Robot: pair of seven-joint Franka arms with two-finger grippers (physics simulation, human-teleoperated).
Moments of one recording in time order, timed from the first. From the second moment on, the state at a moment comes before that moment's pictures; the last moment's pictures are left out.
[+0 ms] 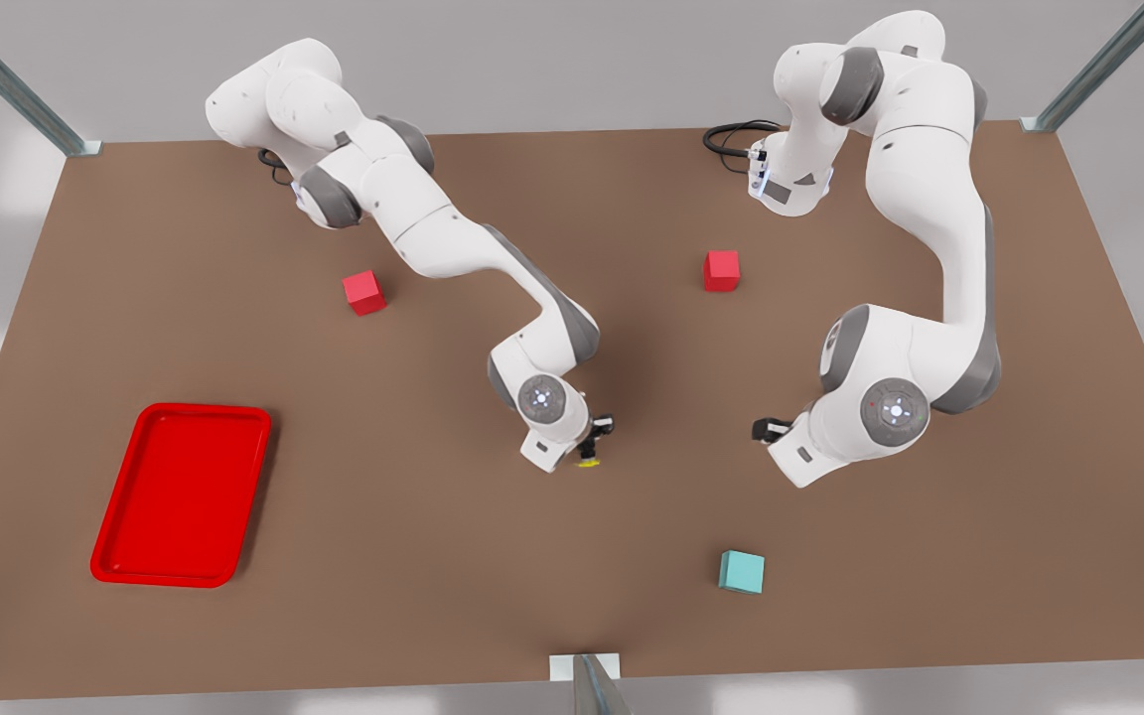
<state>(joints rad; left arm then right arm) -0.15 0.65 -0.18 -1.13 0.09 1.61 -0.11 0.75 1.13 -0.10 -0.90 0.35 2.06 0.46</state>
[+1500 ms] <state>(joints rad) -0.65 0.95 -0.13 -0.98 0.17 1.89 -0.82 -0.08 0.37 0.14 -1.38 -0.13 1.55 0.05</state>
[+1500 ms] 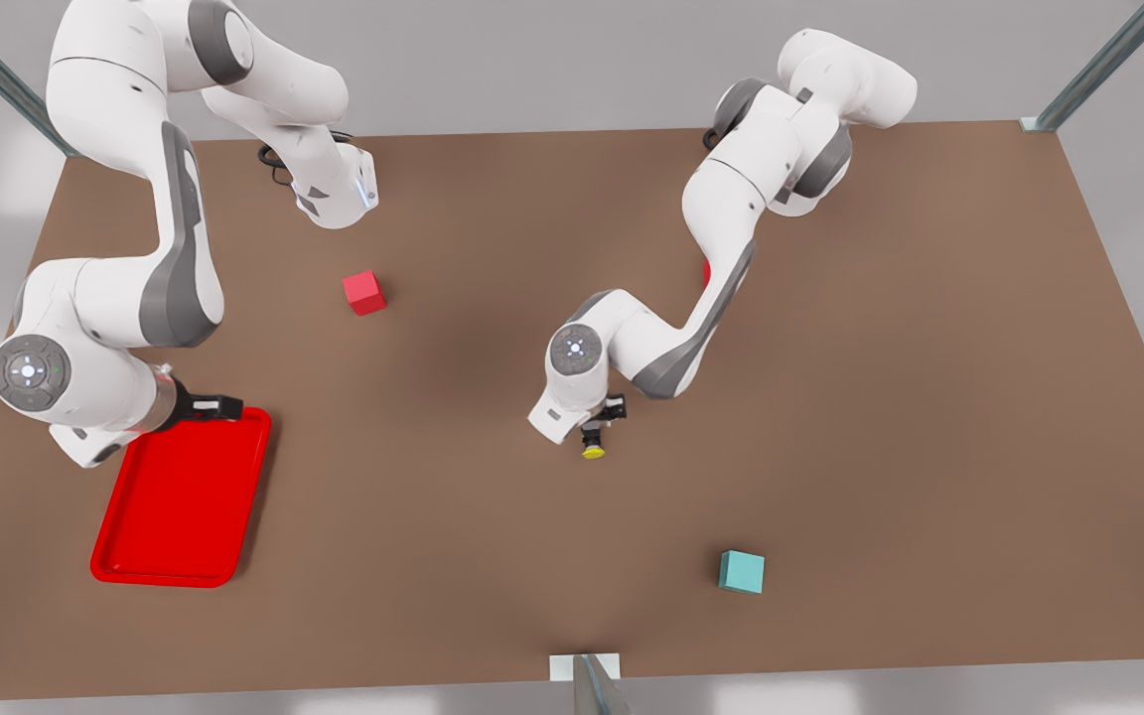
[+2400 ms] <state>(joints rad) -0.66 1.03 -0.12 -1.06 0.02 2.02 -0.81 -0.08 0.37 0.14 -1.38 -0.12 1.56 -0.01</state>
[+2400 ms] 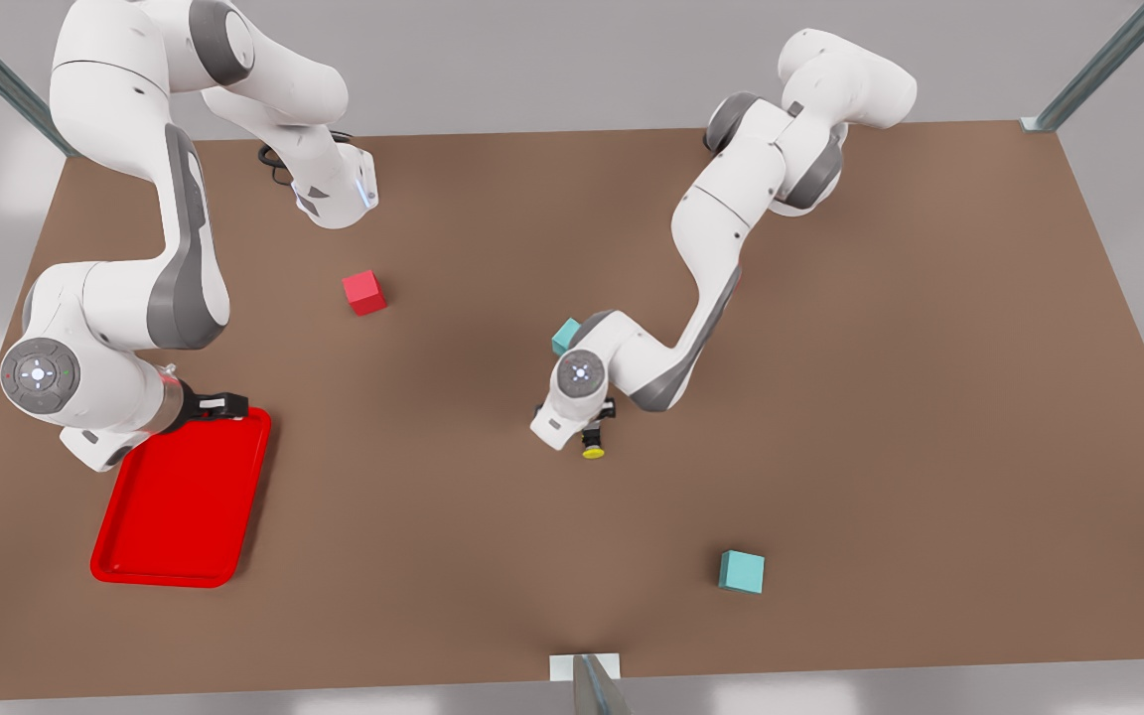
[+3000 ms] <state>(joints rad) -0.65 1.02 -0.11 -1.13 0.08 2.04 -0.73 -0.08 0.37 0.14 -1.39 -0.12 1.57 -0.03</state>
